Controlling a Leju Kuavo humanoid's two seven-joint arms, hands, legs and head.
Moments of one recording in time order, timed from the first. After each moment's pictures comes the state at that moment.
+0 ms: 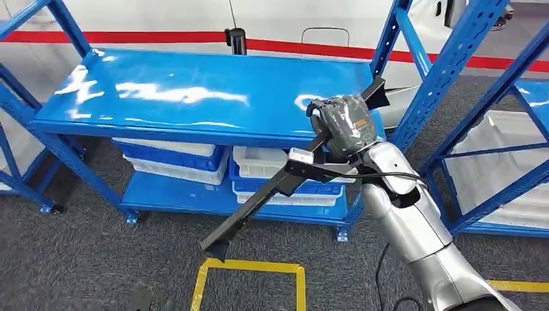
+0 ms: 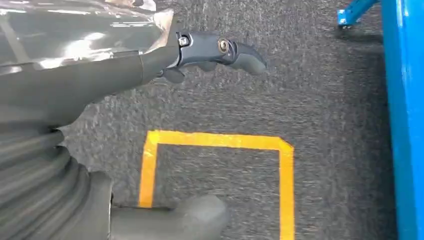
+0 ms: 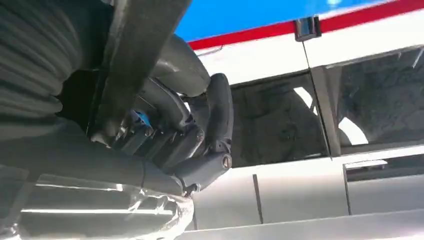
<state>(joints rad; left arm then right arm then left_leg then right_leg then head) -0.09 -0.11 0.29 -0.20 -0.31 0.29 -0.45 -0.69 -0.16 0.56 -1.33 1.07 -0.24 -0.12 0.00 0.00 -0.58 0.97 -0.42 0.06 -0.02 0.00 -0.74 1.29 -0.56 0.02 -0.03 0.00</state>
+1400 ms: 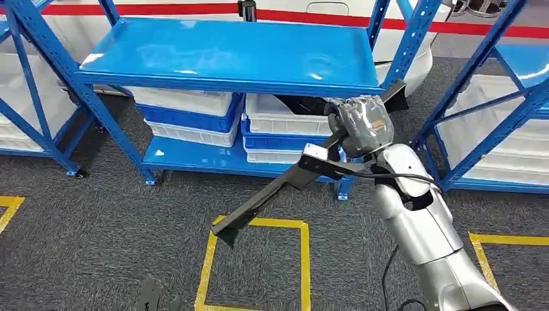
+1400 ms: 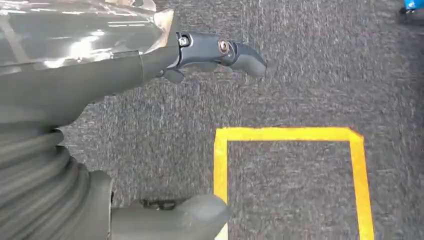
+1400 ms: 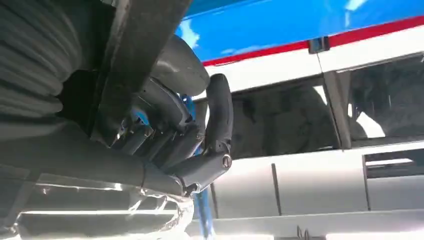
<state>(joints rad) -0.11 -0.12 0.28 -0.20 -0.36 0.27 -0.40 -0.65 -0.18 0.49 -1.36 1.11 -0.23 -0.11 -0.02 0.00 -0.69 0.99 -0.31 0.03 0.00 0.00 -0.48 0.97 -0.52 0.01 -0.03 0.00</state>
